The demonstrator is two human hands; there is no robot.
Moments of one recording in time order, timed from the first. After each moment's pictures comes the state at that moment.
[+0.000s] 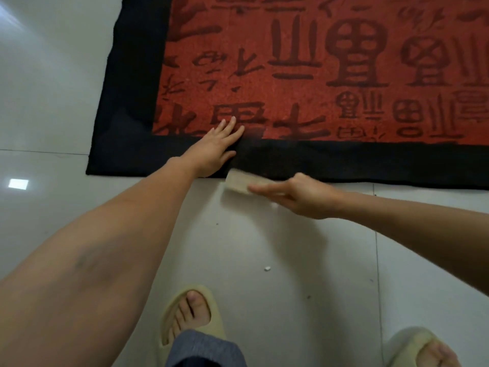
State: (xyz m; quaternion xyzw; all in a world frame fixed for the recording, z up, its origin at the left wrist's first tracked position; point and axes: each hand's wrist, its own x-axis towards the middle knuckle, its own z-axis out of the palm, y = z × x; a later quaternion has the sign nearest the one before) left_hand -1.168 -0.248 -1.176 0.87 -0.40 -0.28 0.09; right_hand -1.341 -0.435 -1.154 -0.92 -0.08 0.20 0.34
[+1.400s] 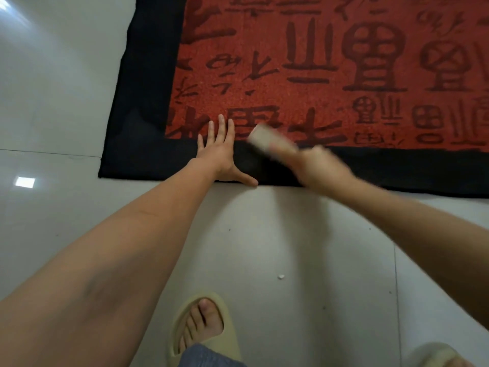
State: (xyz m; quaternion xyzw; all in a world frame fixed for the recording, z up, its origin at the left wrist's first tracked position) left_hand -1.171 -0.249 -1.168 0.91 -0.24 -0.34 0.01; right_hand -1.291 -0.442 -1.167 -0.97 0.07 0.15 0.20
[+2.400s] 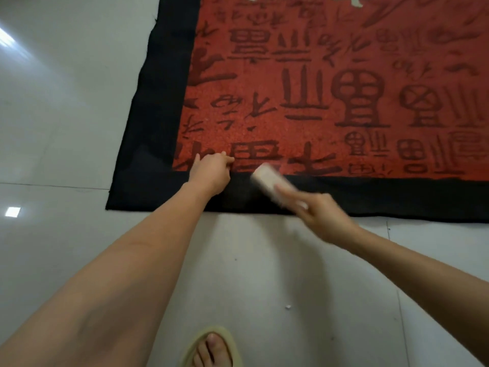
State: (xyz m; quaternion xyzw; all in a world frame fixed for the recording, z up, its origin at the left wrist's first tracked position) left_hand -1.142 -0.239 -1.159 0.94 -0.24 -0.22 0.10; right_hand -1.327 -0.423 -1.146 -0.92 0.08 0.08 0.39
